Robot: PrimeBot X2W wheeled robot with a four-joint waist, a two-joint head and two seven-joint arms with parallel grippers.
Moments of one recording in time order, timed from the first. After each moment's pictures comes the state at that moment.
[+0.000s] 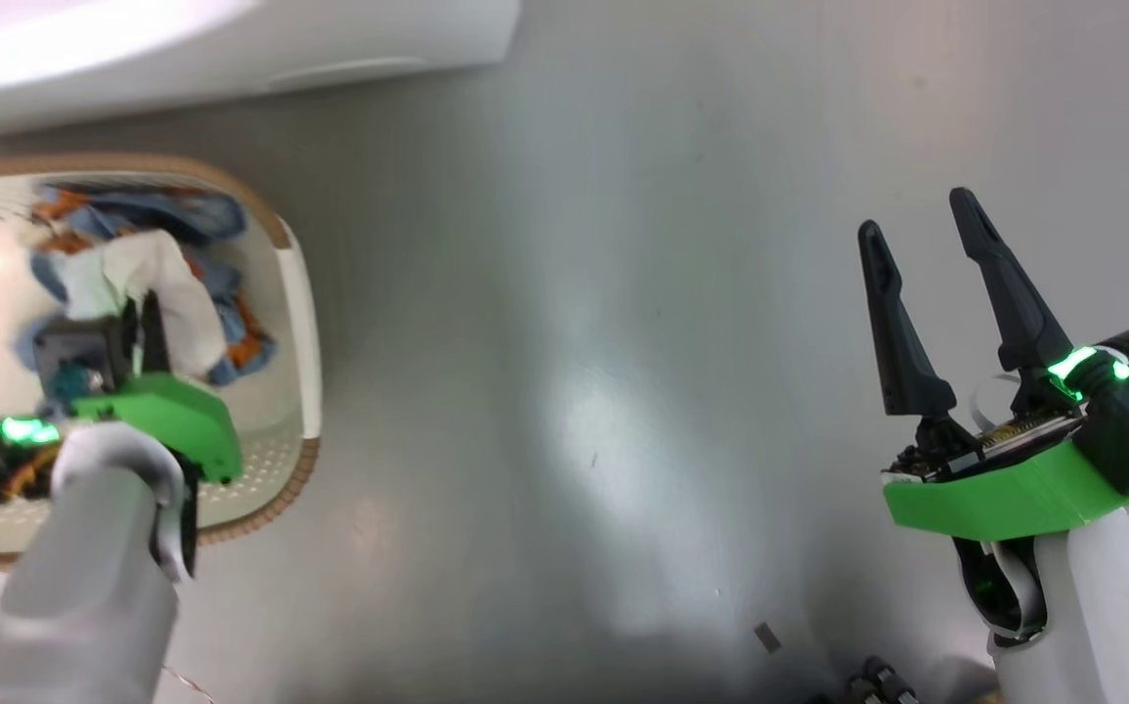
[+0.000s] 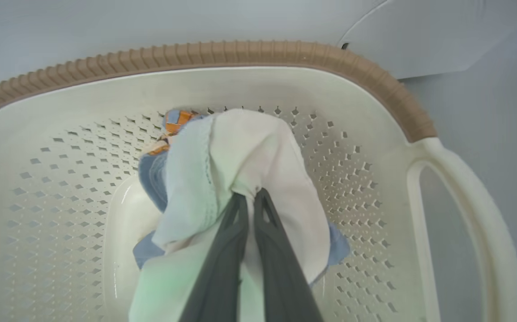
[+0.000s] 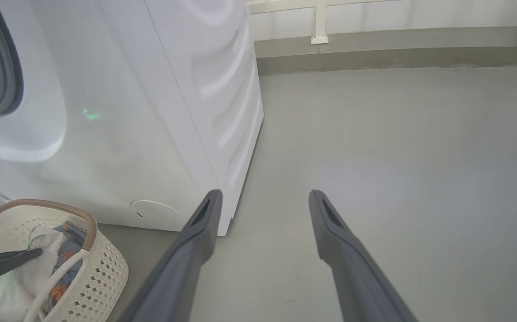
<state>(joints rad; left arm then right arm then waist) -0.78 0.24 -0.47 0.94 -0.49 0.16 -0.25 -0.32 -0.13 0.09 -0.09 0.22 0.12 -0.26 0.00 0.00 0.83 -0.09</state>
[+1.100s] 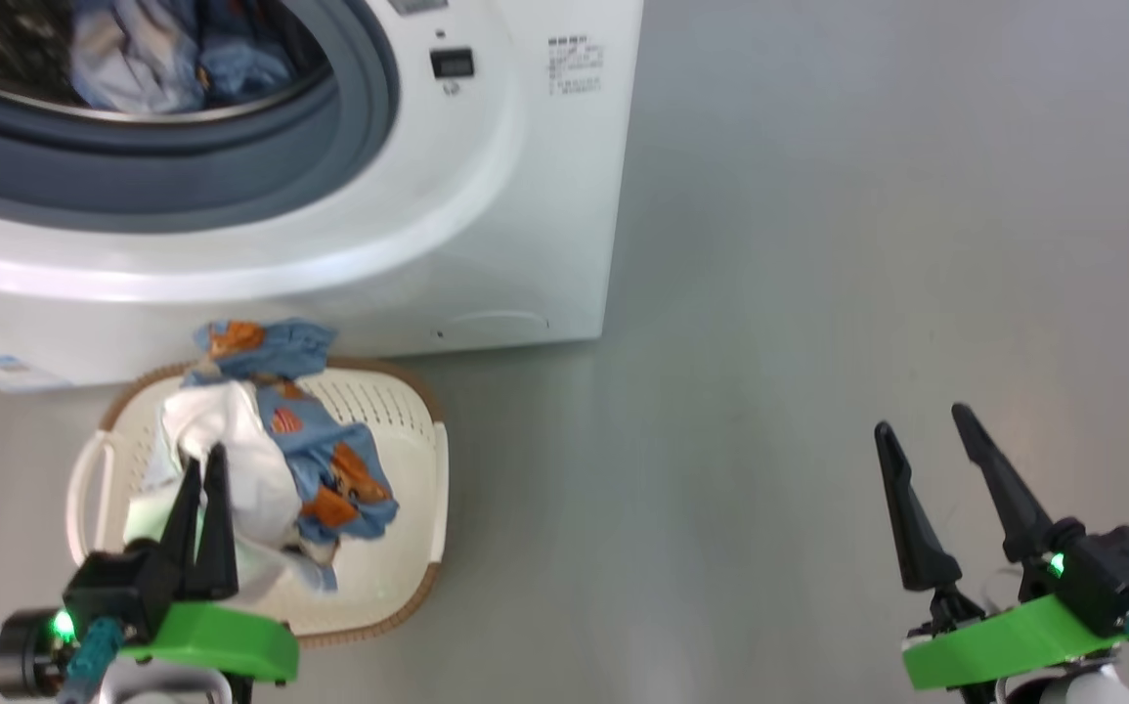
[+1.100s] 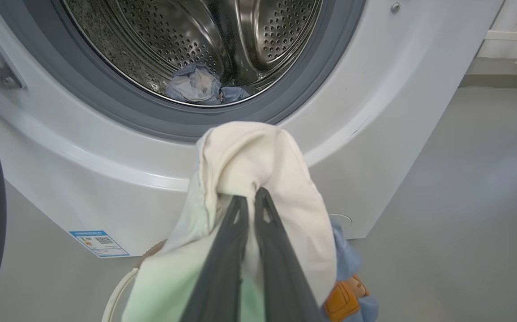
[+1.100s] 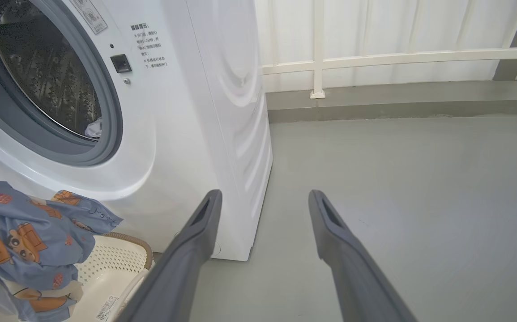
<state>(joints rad) -0.18 0.22 -0.26 0.21 -0.34 0.15 -0.25 -0.04 -0.11 0.02 -0.03 0.21 0.12 -0.25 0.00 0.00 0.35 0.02</state>
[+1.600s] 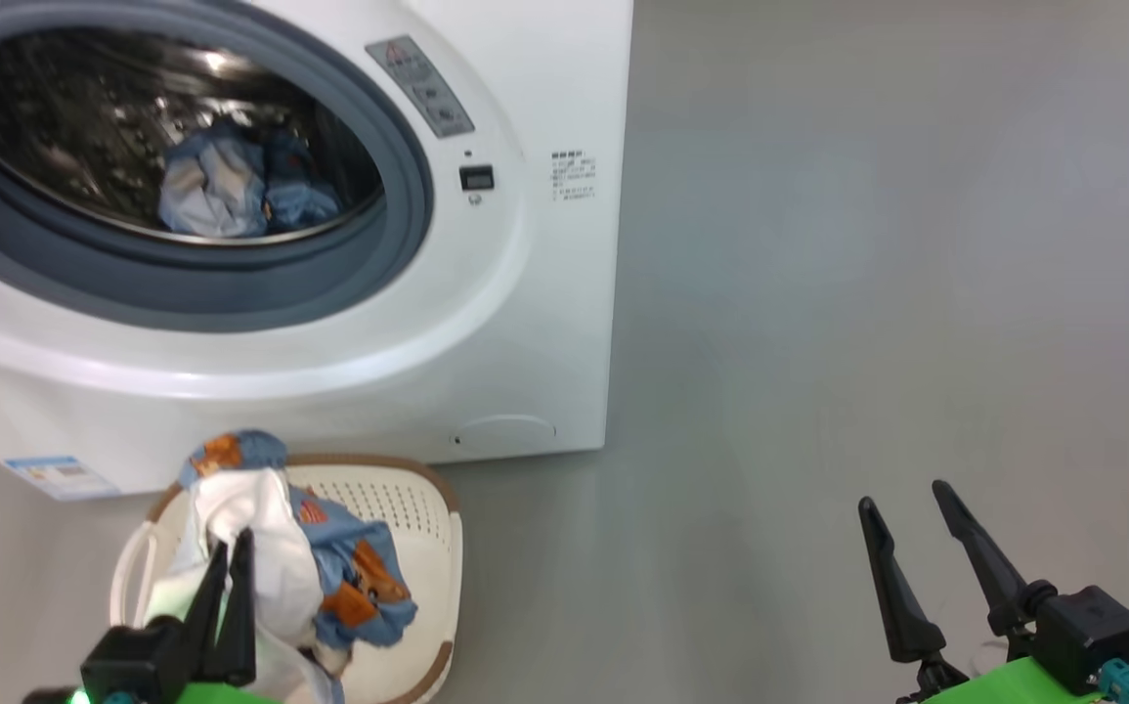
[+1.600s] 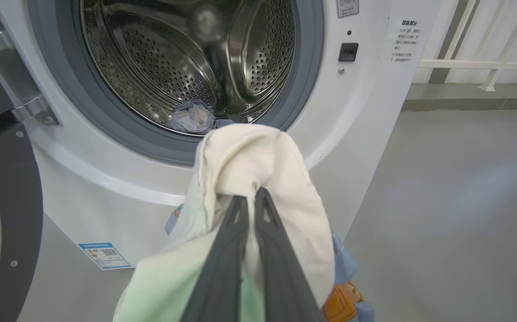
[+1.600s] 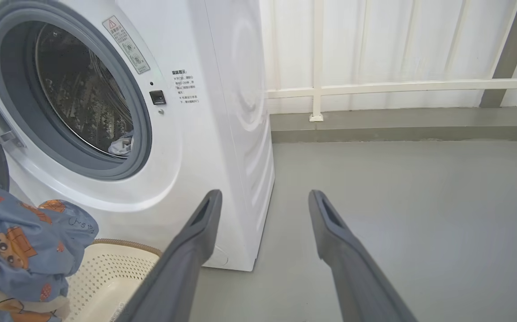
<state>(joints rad) -0.01 0.25 -0.28 0.07 -0.36 0.15 -0.18 0.07 -0.08 0.03 -0.03 0.19 0.12 -0.22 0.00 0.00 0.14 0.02</state>
